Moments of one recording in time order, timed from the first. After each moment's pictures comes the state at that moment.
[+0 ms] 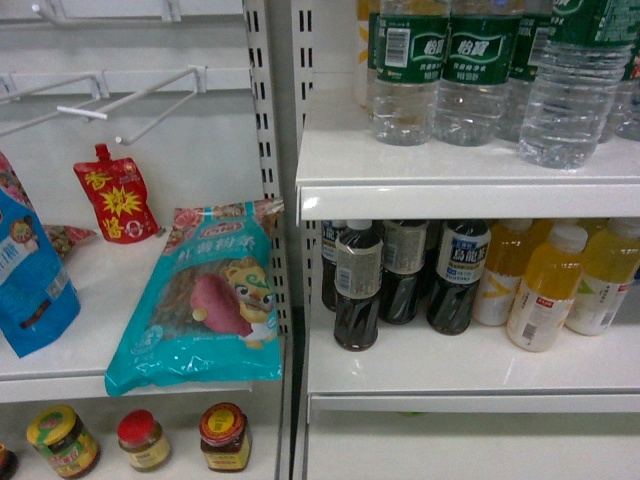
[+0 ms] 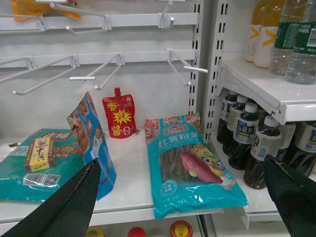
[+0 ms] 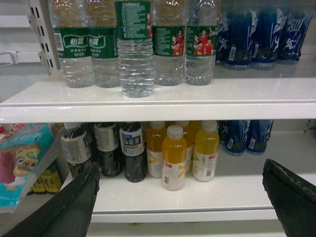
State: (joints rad) left arm 0.00 0.01 0.01 0.00 0.00 0.00; right arm 0.00 0.00 0.01 0.00 0.00 0.00
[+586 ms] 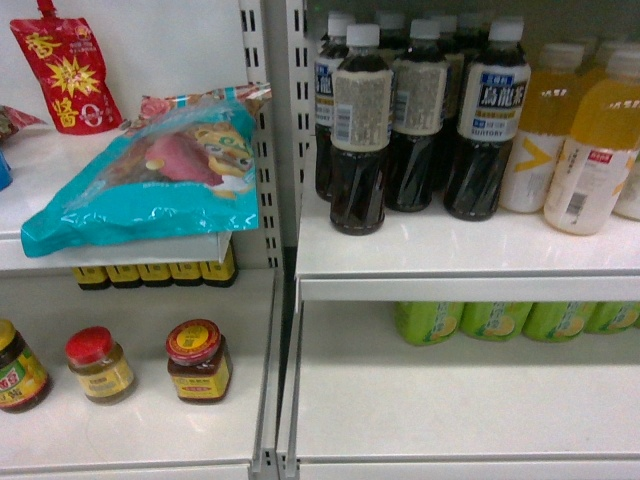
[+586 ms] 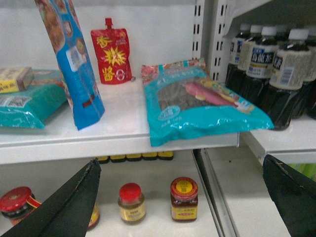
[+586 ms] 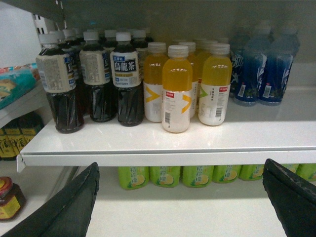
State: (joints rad) left arm 0.00 0.01 0.01 0.00 0.00 0.00; right arm 0.00 0.00 0.01 0.00 0.00 0.00
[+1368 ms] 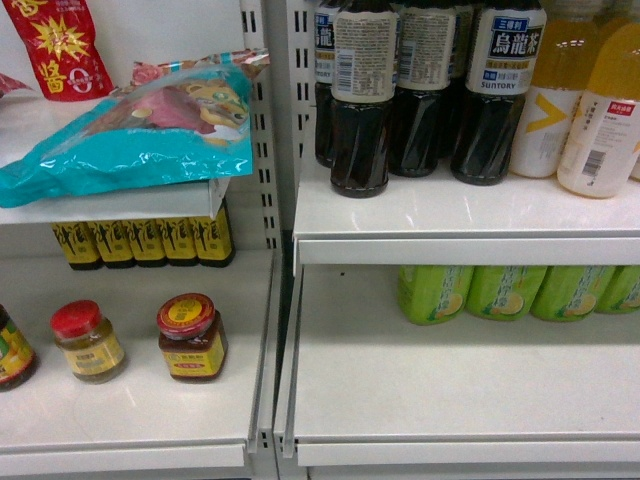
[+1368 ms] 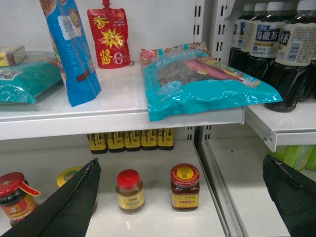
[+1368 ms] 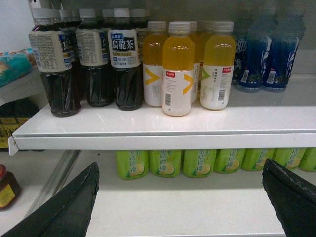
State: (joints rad) left arm 0.00 0.01 0.01 -0.01 0.00 0.00; right arm 0.00 0.00 0.01 -0.01 0.00 0.00
